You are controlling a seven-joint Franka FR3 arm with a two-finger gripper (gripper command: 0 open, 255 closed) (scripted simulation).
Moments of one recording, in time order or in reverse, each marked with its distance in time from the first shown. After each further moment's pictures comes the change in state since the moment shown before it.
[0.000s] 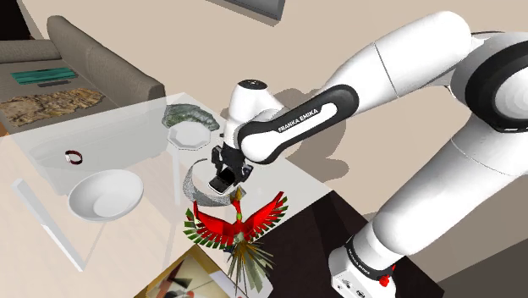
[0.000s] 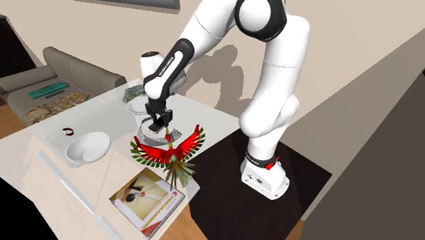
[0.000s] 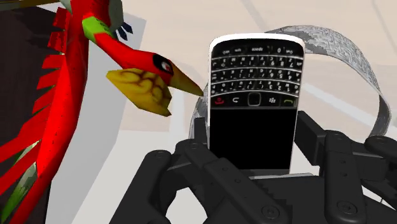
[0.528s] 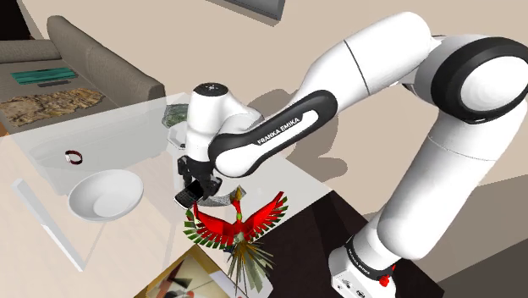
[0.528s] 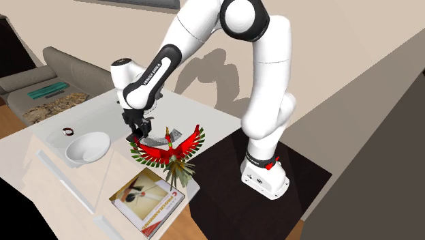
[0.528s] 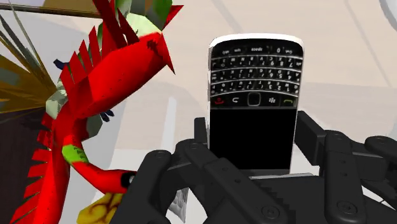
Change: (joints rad) arm 0.129 0.187 0.050 0.202 -0.186 -0.049 0.310
